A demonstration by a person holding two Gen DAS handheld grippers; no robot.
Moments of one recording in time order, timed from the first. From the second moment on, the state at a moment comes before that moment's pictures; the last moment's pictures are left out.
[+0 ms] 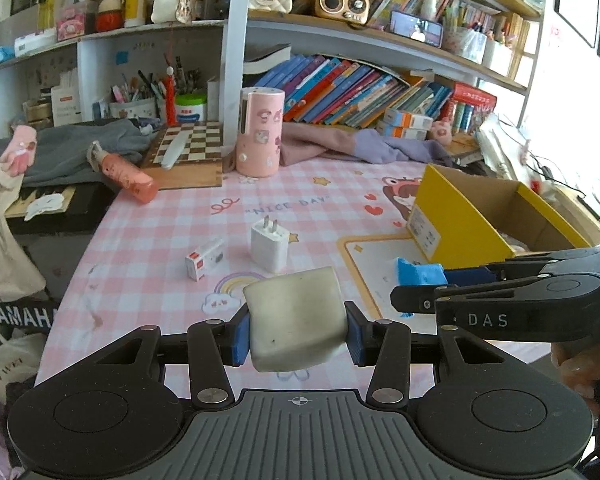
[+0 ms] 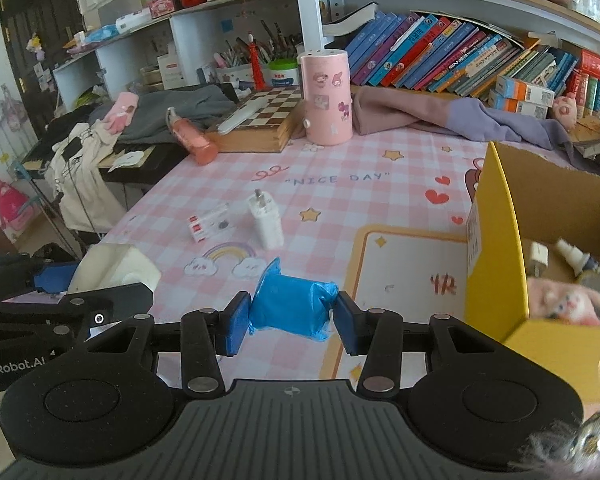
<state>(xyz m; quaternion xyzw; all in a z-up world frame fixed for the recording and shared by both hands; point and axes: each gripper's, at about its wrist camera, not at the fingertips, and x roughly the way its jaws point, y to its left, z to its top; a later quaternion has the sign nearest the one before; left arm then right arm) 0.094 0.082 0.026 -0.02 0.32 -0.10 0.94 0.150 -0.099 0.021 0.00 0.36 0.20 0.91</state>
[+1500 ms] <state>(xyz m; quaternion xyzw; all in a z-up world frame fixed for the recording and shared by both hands) 0.016 0.035 0.020 0.02 0.33 -0.25 0.91 0.014 -0.139 0.013 0.04 0.38 0.09 0.92</state>
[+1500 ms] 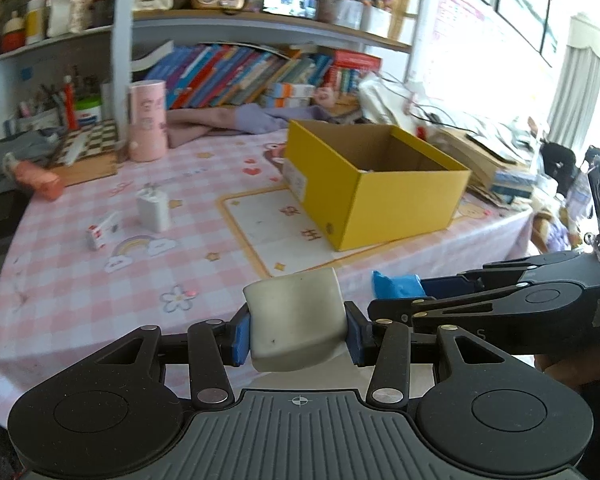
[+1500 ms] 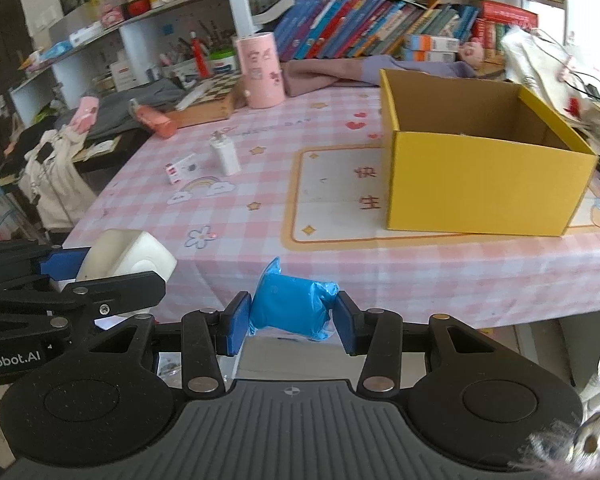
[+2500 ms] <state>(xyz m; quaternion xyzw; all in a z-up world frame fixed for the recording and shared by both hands) 0.033 -0.038 0.014 0.05 0.34 -0.37 0.86 -0.005 -0.195 0.008 0.06 0.41 -0.01 0.91</state>
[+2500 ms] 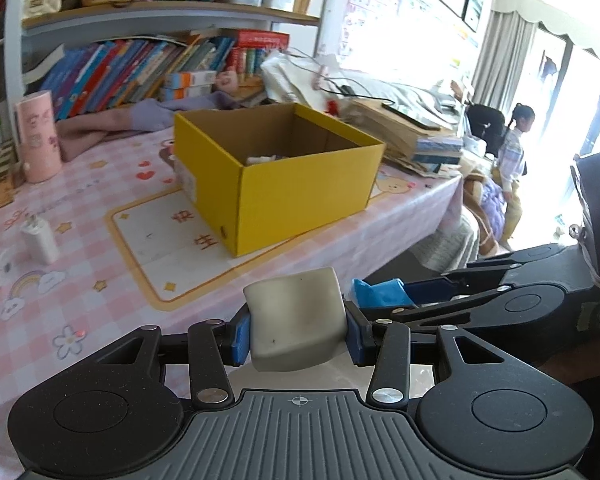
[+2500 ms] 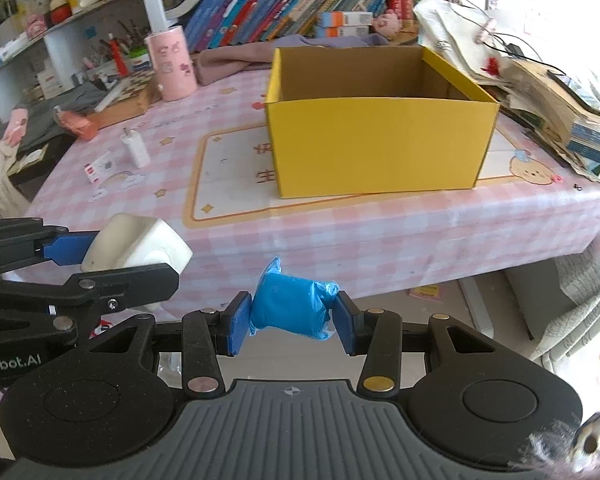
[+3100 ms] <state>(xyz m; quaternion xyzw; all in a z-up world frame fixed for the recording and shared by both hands) 0.053 -0.083 0.013 0.07 0.34 -0.37 0.86 0.016 -0.242 0.009 0.07 0.41 -0.01 0.91</state>
